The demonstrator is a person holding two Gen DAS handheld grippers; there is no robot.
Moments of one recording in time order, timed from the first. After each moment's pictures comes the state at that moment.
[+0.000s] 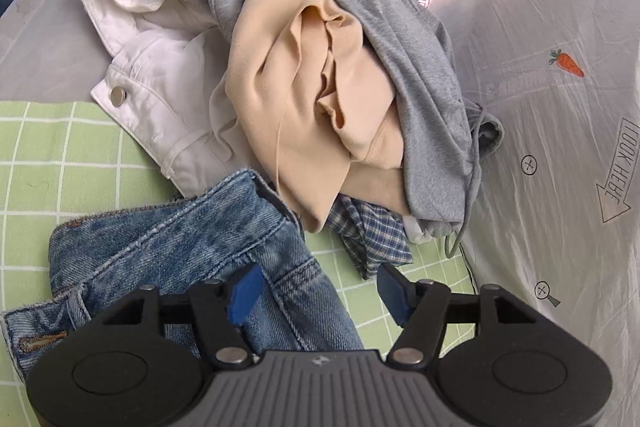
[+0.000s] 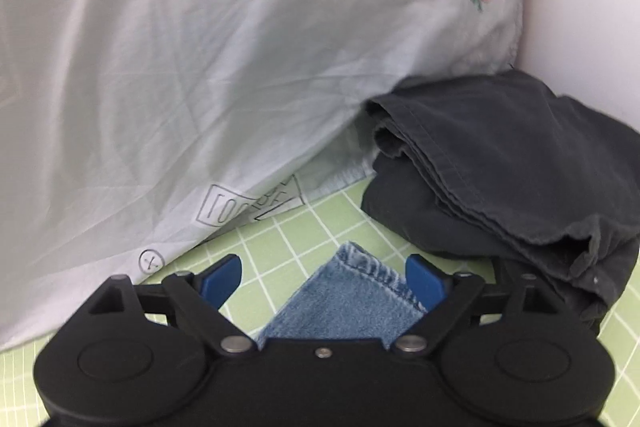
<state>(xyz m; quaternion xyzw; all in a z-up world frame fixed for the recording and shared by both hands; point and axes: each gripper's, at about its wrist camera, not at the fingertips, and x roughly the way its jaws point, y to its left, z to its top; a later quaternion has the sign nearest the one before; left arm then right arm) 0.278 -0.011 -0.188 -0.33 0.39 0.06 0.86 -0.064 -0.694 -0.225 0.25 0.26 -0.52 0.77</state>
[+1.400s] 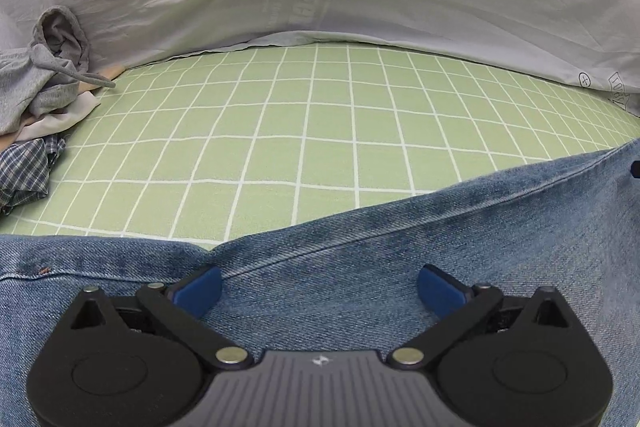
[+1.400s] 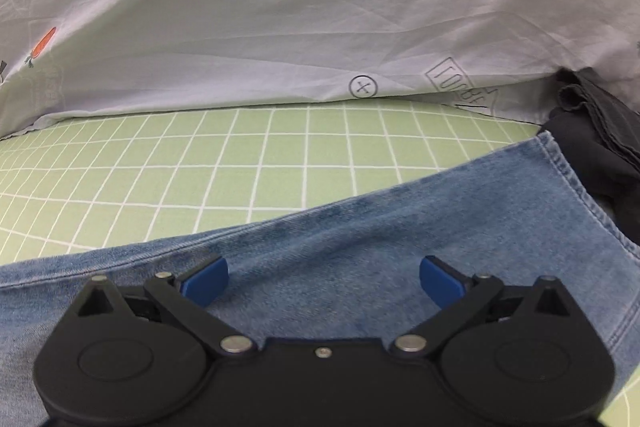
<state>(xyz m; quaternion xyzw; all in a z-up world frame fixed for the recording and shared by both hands) 0.204 -0.264 -0.264 0.17 0.40 -0.32 0.84 -0.028 -0.536 -0.281 0.15 0.35 -0.39 0.84</state>
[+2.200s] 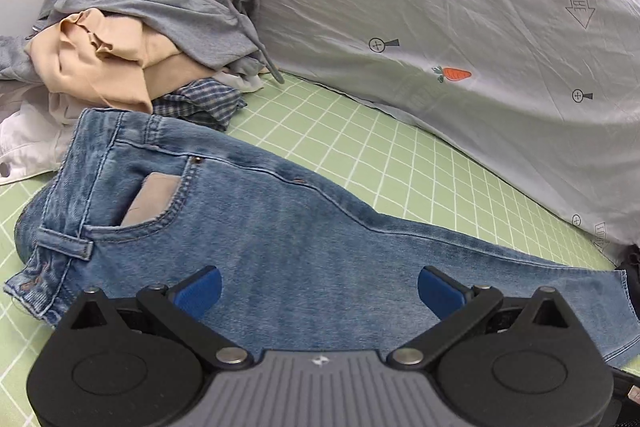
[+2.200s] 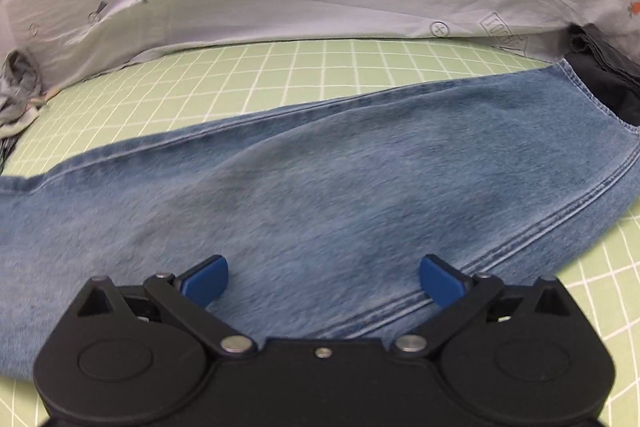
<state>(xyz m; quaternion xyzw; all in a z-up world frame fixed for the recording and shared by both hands) 0.166 -0.073 -0.188 -0.06 0.41 -0.25 0.88 -0.026 -0.349 -0.287 0.16 0.38 -0.33 0.85</state>
